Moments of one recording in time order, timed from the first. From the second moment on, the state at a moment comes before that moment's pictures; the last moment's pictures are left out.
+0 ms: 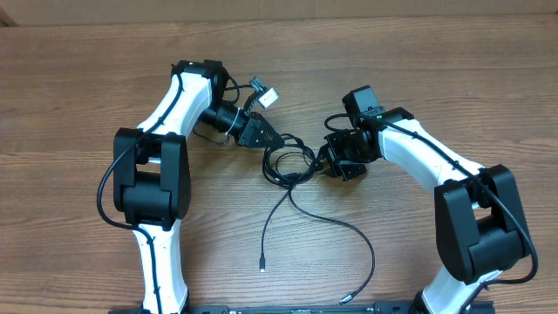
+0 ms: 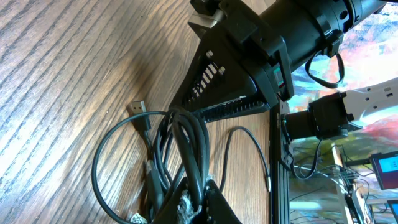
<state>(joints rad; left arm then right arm) -0.17 2.25 1.74 -1.32 1.08 0.85 0.34 1.87 1.20 -0.71 -0.49 1.48</state>
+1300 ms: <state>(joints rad) -0.17 2.25 1.74 -1.20 1.00 0.70 0.40 1.87 1.20 -0.73 -0.52 1.43</state>
